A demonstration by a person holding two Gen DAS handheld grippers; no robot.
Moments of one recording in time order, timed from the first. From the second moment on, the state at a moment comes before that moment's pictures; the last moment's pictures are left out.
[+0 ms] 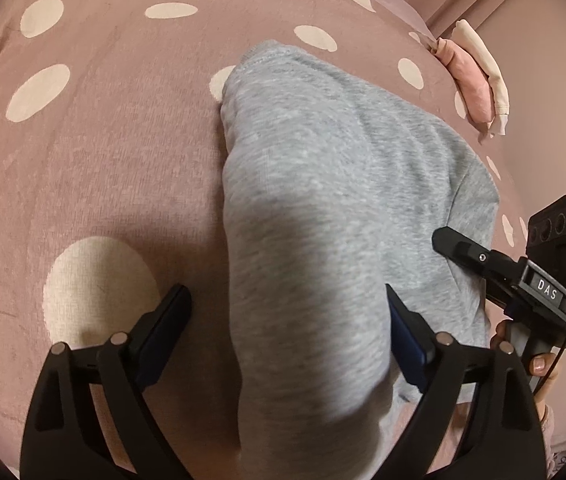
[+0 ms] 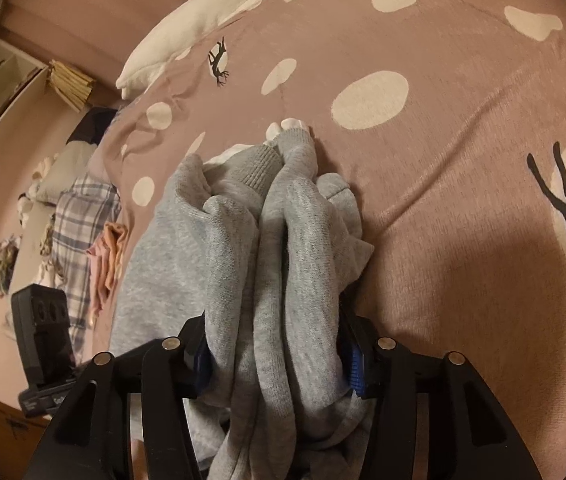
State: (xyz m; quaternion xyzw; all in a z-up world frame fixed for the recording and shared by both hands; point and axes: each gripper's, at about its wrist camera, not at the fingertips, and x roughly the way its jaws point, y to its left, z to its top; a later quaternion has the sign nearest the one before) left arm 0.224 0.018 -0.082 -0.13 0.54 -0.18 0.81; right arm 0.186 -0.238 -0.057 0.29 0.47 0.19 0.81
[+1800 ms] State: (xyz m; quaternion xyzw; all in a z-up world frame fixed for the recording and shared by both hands) left arm 0.213 0.022 -0.078 -0.12 0.55 -0.14 0.81; right arm 0.179 -0.239 -0.050 0.27 0.49 0.17 0.81
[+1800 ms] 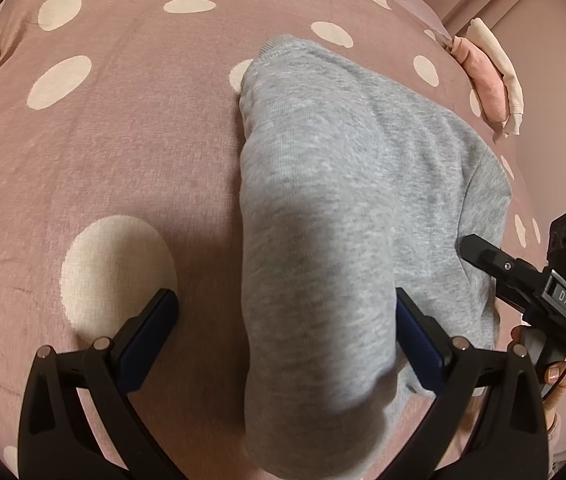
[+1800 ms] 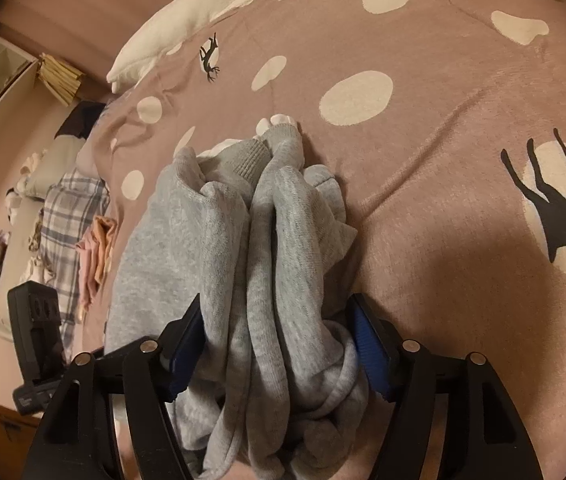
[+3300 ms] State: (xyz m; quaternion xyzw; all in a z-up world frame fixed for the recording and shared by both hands) left arm 0.193 0.020 -0.061 -0.08 0.52 -0.10 0.84; right arm 0.147 -0.241 -0.039 0.24 0.48 0.14 0.83
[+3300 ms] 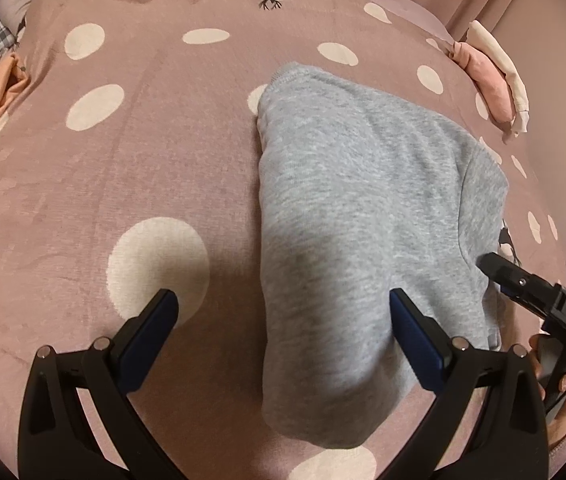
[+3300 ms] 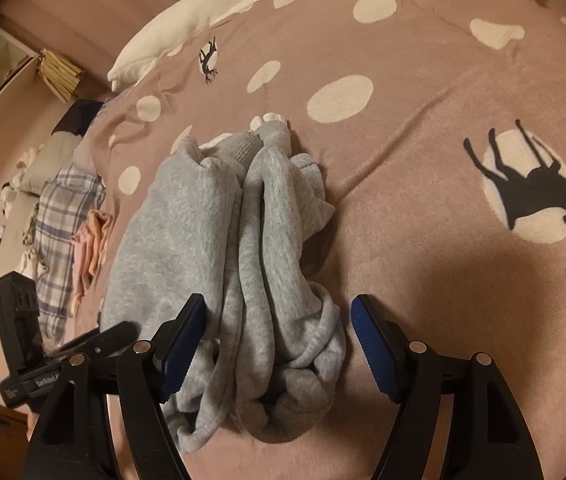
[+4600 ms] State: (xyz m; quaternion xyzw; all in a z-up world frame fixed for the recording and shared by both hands) left arm 0.098 0.023 0.004 -0.04 0.45 -0.04 0.89; right arm 0.068 -0.182 0.025 0.08 0.41 0.11 0.90
